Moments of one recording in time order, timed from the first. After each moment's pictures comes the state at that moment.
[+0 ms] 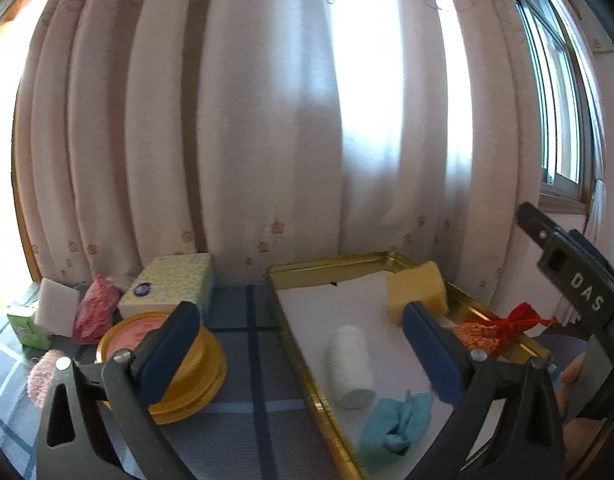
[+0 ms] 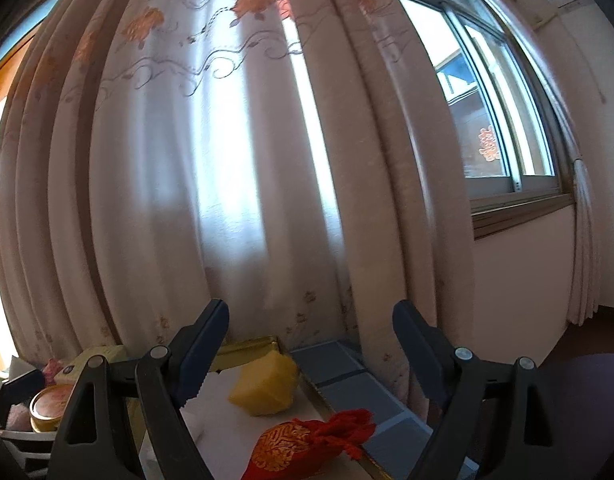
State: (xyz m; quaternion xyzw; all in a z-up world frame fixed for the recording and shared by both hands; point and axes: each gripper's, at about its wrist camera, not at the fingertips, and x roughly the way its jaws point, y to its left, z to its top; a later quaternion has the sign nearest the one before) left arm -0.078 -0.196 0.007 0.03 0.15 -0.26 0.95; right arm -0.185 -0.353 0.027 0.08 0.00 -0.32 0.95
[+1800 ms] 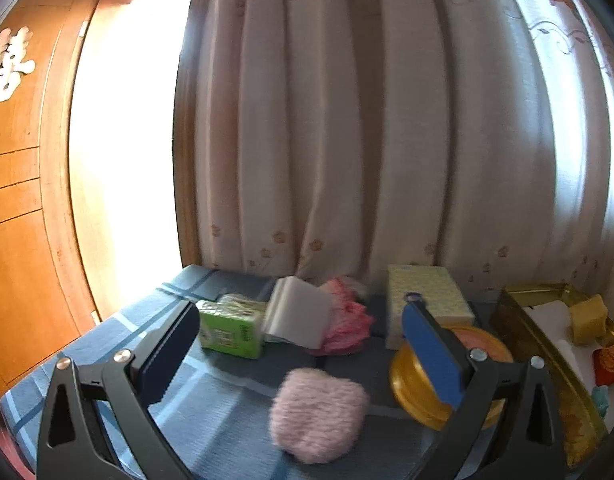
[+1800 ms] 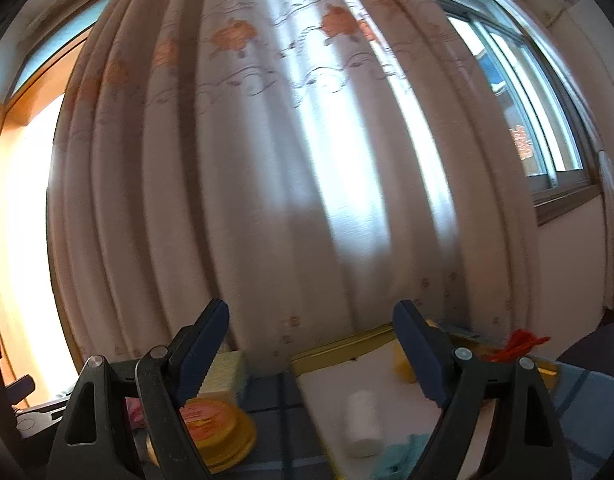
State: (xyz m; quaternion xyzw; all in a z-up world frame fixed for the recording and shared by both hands) left arm -0.020 -0.006 0.006 -0.01 0.15 -0.03 0.99; right arm -0.140 -0.201 0.023 0.09 -0.04 -0.24 0.97
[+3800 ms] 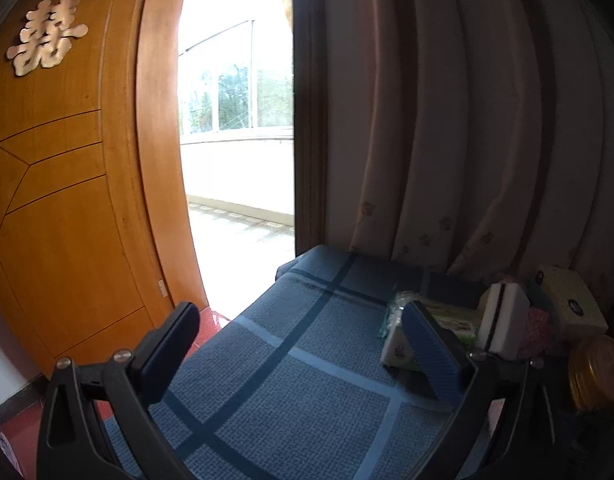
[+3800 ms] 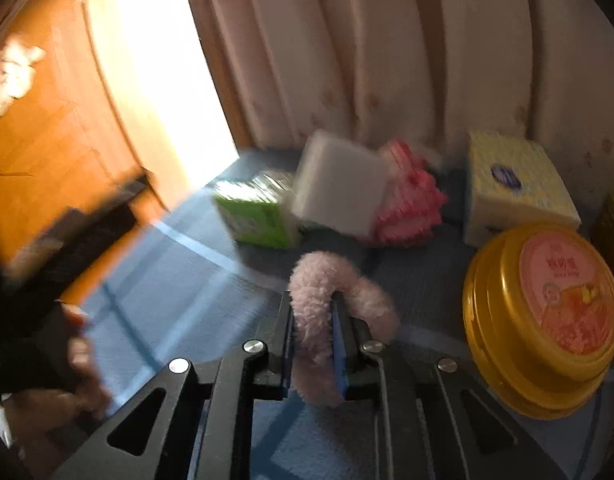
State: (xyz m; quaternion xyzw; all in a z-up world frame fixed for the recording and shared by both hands) left arm 0.040 0.117 0.004 -0.02 0.21 0.09 0.97; right arm 0.027 -0.062 -0.029 0.06 0.35 0.13 0.93
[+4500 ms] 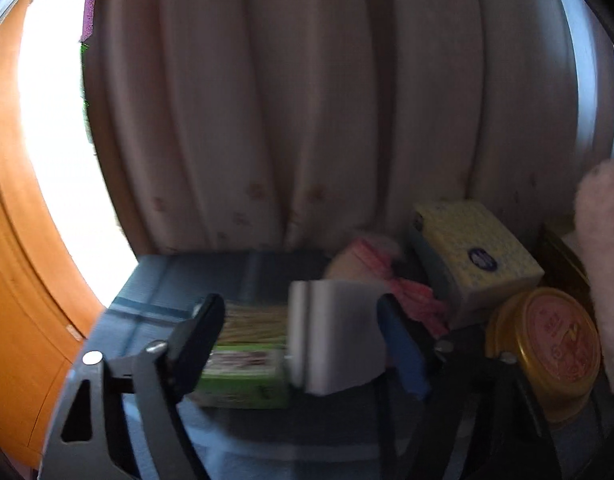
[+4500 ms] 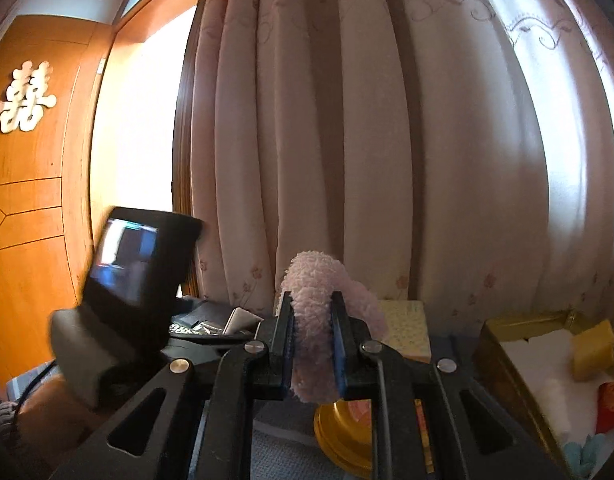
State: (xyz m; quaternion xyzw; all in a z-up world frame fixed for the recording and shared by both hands) left arm 0.106 -0.005 -0.010 0.08 0.29 -0.14 0.94; right arm -0.060 -0.105 0.028 0.00 0.08 -0.01 1.00
